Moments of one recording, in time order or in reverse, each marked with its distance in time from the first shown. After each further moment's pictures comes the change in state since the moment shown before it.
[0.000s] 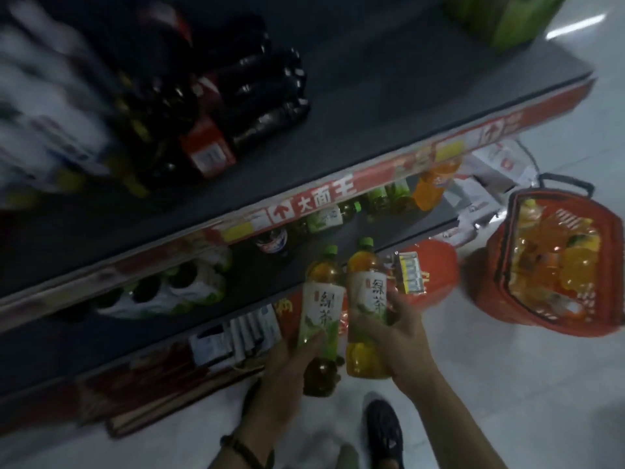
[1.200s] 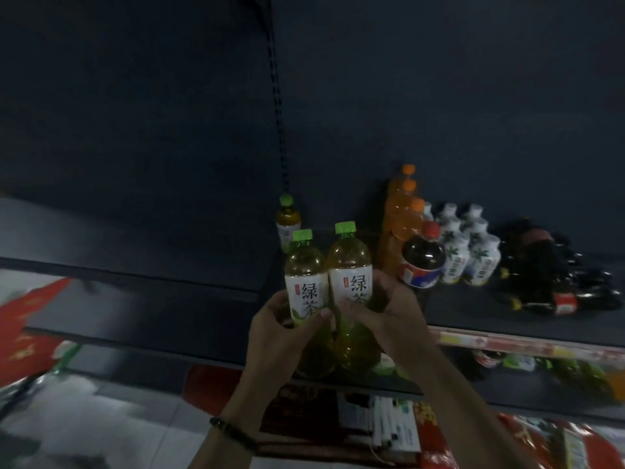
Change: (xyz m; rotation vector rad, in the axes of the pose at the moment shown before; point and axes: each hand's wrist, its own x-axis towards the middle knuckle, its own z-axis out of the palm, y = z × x) left_hand -0.321 0.222 -0.487 0.003 0.466 0.675; right_hand -0.242 -0.145 0.572 -0.399 -0.556 -0.436
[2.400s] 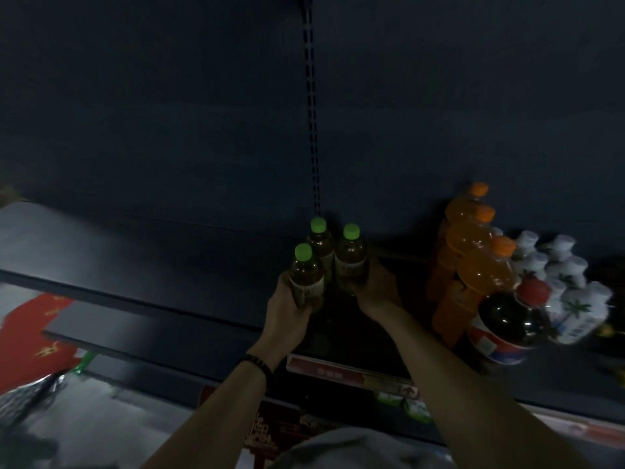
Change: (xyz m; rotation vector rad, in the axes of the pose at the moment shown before) left_hand 0.219 -0.070 -0.035 0.380 0.049 0.092; right_hand 0.252 0.092 0.059 -0.471 0.091 0.133
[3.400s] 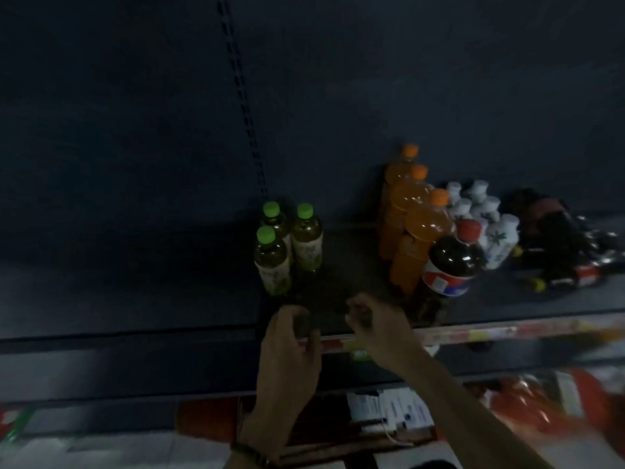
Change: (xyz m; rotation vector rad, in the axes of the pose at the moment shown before) left_hand -0.106 0.003 0.010 0.179 -0.089 0.172; right_hand -0.145 0.040 -0.026 -0.138 -0.042 0.038
